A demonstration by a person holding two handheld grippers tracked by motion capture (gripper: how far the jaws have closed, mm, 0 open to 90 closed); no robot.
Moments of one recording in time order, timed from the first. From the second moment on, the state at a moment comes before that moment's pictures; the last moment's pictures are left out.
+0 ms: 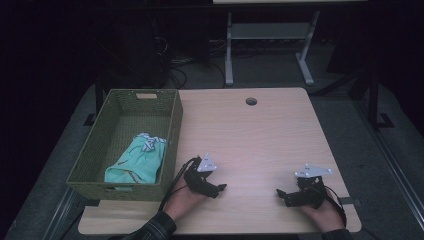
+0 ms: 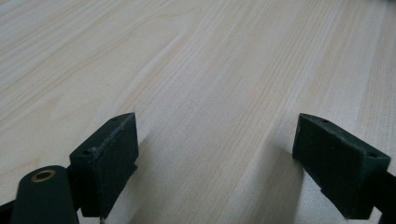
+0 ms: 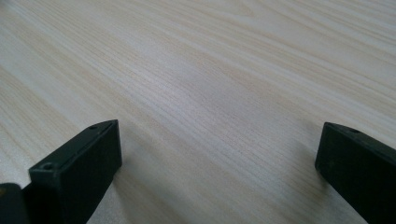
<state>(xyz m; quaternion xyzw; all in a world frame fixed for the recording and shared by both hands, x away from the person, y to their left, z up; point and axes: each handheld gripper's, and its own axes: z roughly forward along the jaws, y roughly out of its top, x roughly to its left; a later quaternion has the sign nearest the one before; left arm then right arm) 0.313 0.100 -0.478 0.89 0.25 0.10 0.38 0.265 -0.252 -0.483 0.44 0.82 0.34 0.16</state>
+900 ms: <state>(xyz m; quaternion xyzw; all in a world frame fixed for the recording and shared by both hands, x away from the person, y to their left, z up) 0.317 0.101 -0.466 0.89 0.27 0.10 0.36 0.265 -0.252 -0.483 0.44 0.82 0.34 0.16</state>
